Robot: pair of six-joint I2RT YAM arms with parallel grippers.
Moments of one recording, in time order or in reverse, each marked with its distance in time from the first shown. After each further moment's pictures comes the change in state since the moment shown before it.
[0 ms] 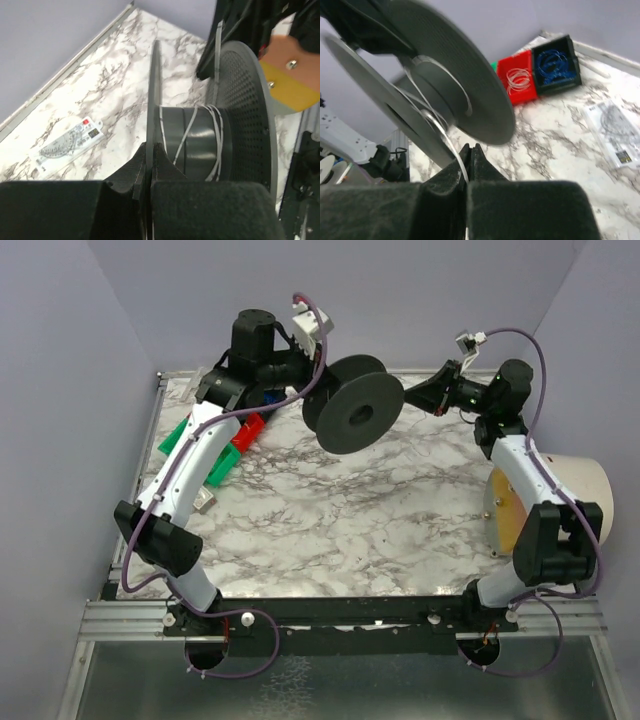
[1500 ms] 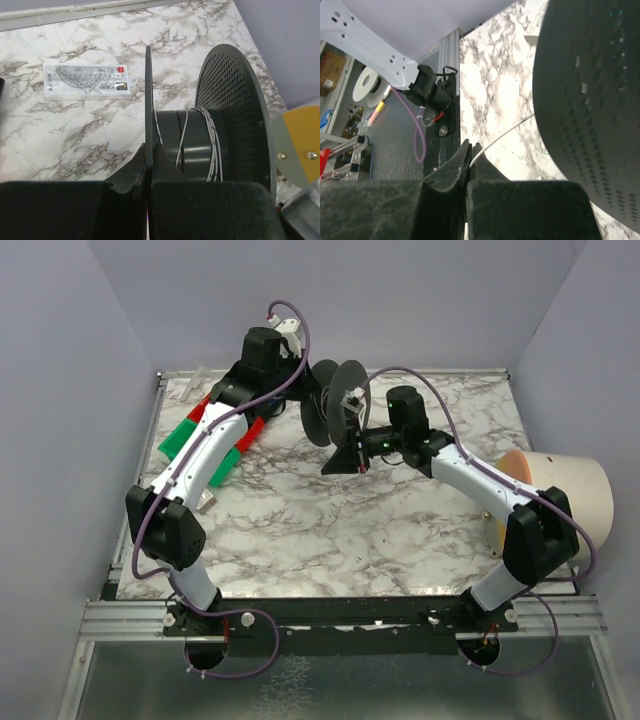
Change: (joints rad) left arm -0.010 0.042 -0.153 0.037 -0.452 -0.338; right arm 0.525 0.028 0.079 -0.621 0.068 -0.431
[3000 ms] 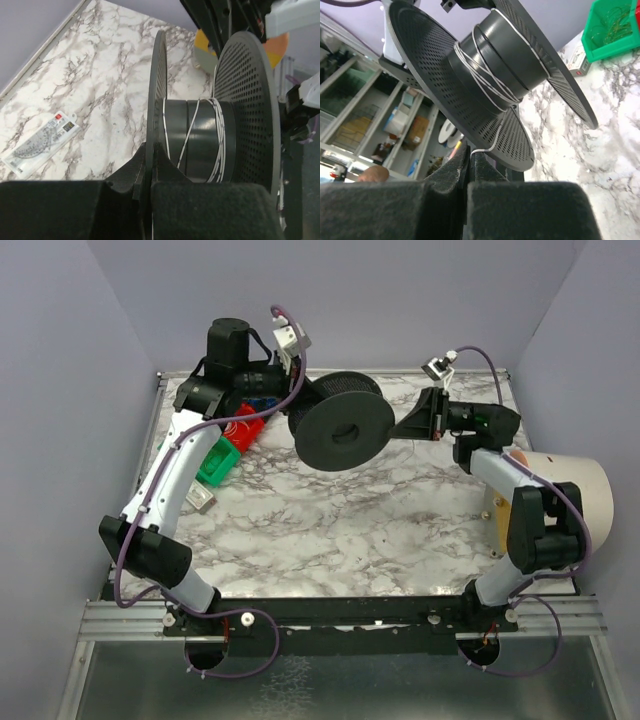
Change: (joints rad) left arm 0.116 -0.132 0.023 -0.083 0.697 0.446; right arm -0.434 0.039 -0.225 1.493 -0.328 1.490
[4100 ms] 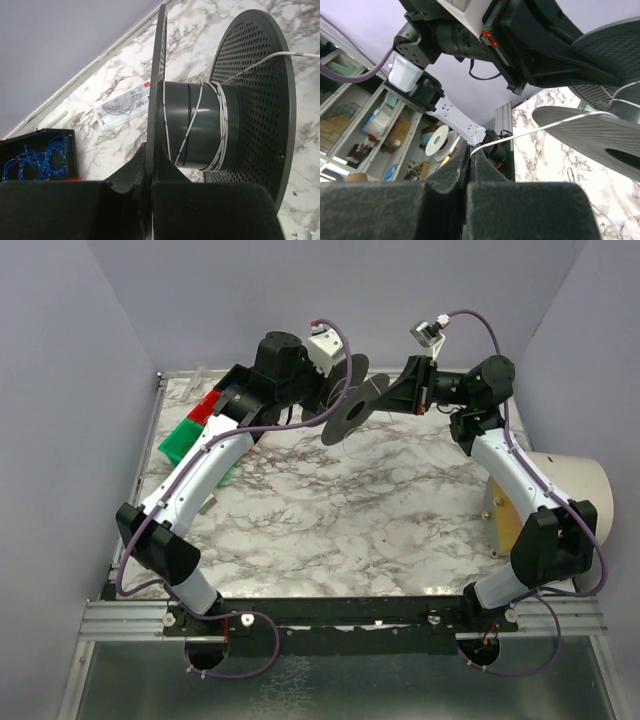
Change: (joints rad) left arm -0.244 0.038 0.004 -0.004 -0.757 0.058; right arm 0.108 -0.093 0.290 -0.673 0.072 -0.431
